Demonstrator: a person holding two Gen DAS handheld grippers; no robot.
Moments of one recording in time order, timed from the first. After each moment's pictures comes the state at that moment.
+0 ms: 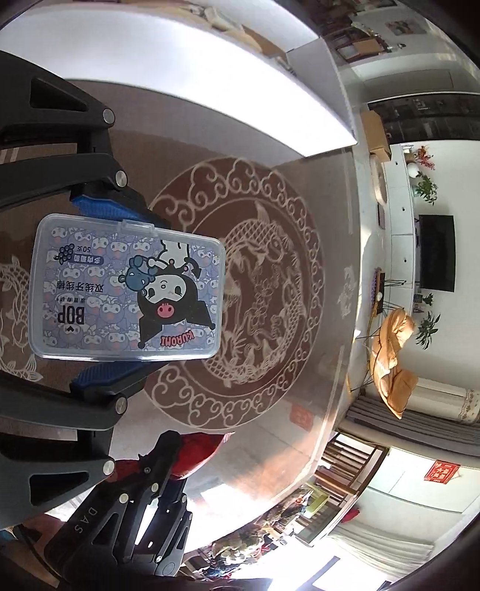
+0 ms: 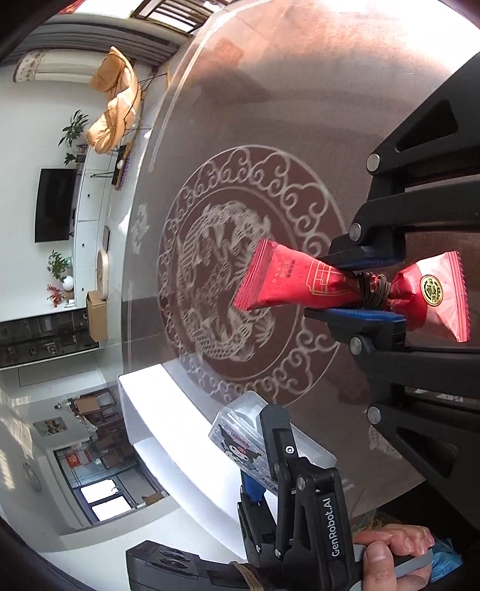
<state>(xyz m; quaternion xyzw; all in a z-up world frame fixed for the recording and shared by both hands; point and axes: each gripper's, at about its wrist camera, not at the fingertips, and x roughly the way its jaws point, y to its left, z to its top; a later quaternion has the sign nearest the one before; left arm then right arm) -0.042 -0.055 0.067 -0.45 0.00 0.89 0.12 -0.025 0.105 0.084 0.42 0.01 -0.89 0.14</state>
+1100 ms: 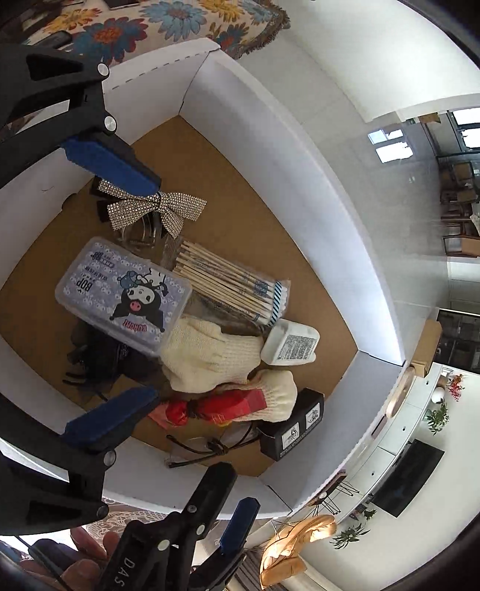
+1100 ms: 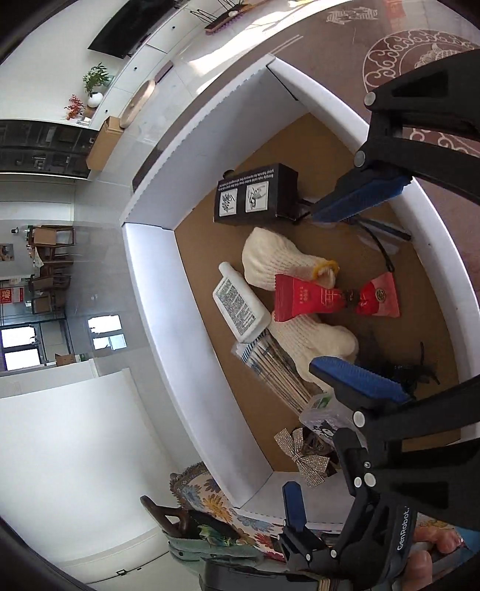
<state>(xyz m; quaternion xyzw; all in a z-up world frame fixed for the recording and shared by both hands) -0.051 -0.383 0.054 -0.51 -0.16 0.82 -0.20 -0.186 -0.280 0.107 0.43 0.17 -0.80 0.38</state>
